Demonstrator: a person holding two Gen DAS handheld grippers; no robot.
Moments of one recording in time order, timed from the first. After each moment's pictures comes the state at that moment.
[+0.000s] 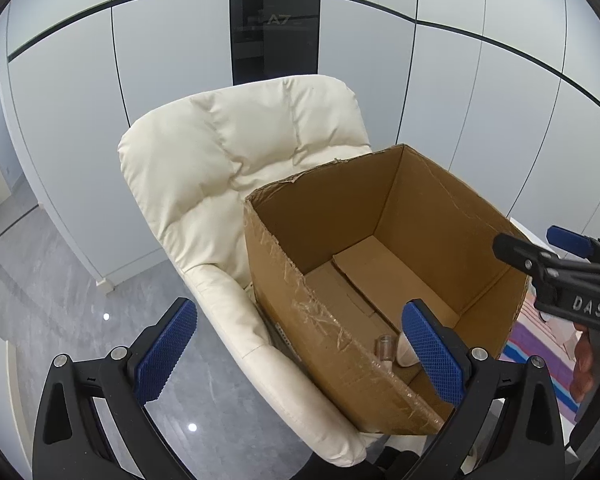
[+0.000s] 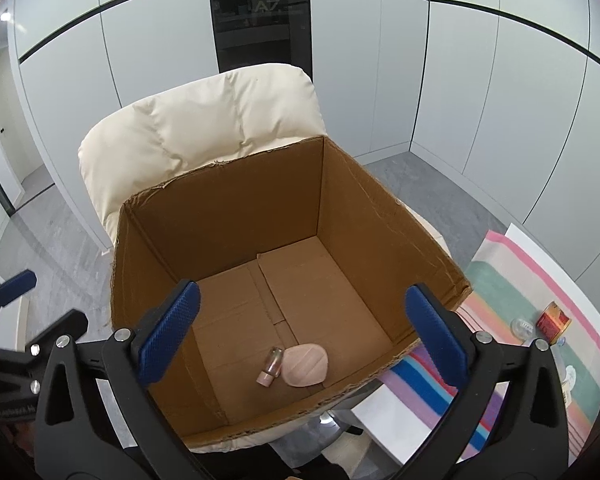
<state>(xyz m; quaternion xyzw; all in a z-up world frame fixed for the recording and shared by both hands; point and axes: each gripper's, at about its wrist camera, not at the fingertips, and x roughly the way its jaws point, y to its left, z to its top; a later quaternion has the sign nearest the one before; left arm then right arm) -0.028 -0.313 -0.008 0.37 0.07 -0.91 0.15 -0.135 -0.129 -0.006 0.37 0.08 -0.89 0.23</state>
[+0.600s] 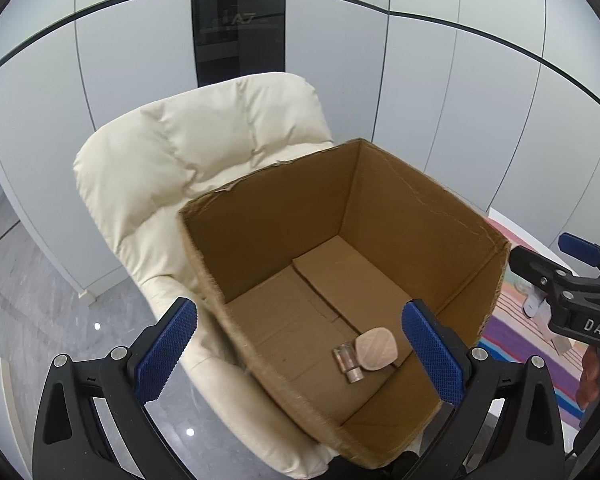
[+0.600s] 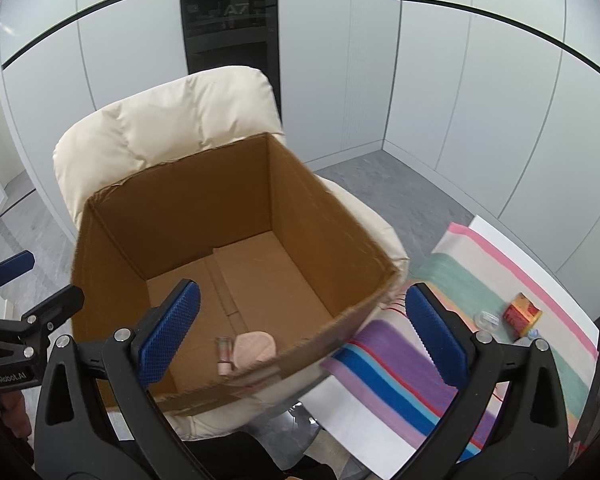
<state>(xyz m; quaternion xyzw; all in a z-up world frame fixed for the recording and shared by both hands) -0.064 -0.266 -0.009 0.38 0.06 -0.92 0.11 -0.143 -0.068 -0.005 0.37 0.08 -0.90 0.19</state>
